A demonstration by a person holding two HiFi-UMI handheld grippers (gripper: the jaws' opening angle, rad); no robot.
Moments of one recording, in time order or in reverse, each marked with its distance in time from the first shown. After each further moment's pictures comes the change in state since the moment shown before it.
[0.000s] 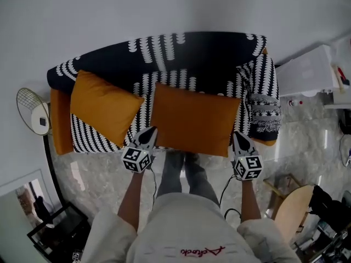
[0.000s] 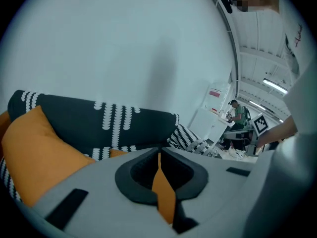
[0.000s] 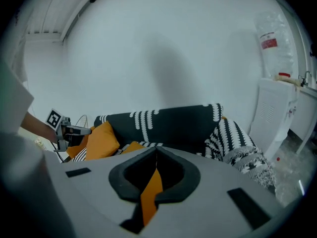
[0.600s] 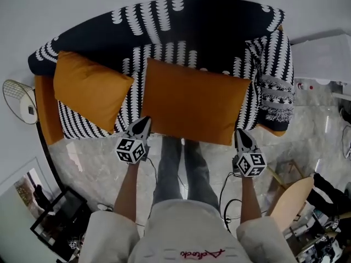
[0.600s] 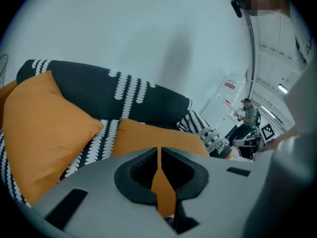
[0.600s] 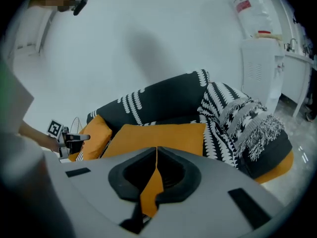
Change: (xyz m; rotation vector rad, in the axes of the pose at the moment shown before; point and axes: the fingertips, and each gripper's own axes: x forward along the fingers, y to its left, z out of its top) left arm 0.045 0.053 -0.111 -0.139 0.135 0.065; right arm 0.032 -0.036 -0.131 0.223 0.142 -0.032
